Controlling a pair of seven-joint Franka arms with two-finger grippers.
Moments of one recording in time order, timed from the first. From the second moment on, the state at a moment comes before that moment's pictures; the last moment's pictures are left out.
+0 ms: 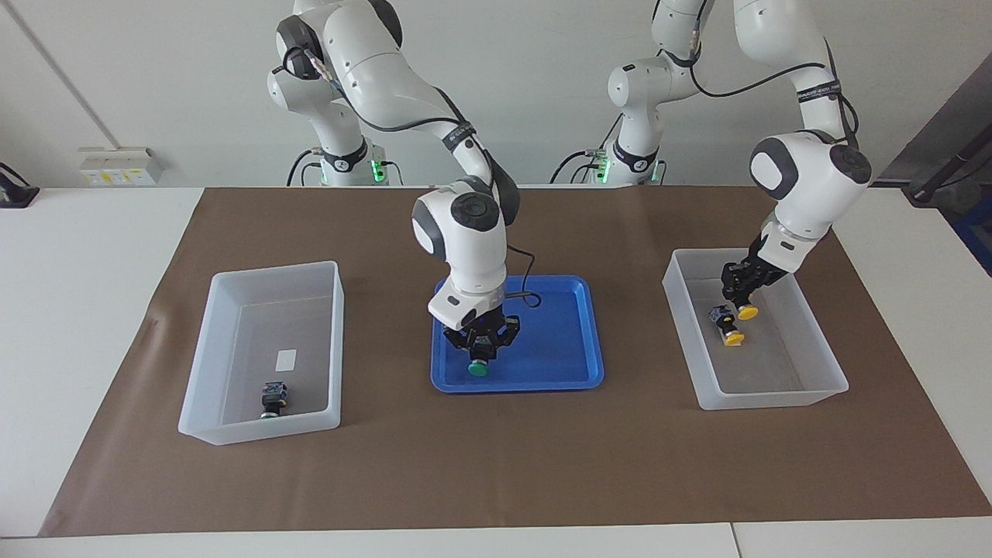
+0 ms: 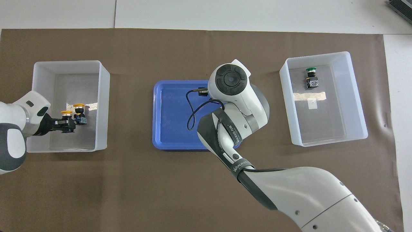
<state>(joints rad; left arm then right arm) 0.21 0.04 -0.09 -2.25 -0.12 2.32 0.15 0.50 0.54 -0.02 -1.50 -0.08 2.21 0.55</state>
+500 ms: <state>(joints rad) 0.22 0.04 -0.09 -2.24 -0.12 2.33 0.16 0.30 0.36 -0.02 -1.51 -0.08 2.03 0.37</state>
